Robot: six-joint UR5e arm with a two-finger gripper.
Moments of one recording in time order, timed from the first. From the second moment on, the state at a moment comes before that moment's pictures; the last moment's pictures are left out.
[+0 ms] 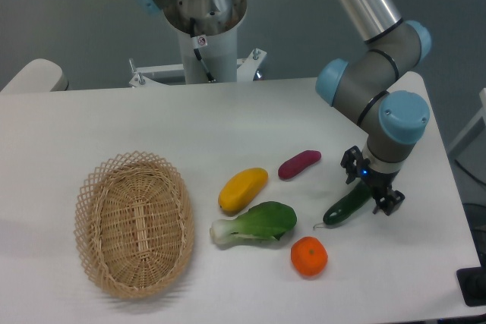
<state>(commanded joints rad) 2.72 -2.14 -1.50 -0.96 1.54 1.65</state>
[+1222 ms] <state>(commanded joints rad) 2.69 -2.01 -1.24 -1.15 1.53 1.71</state>
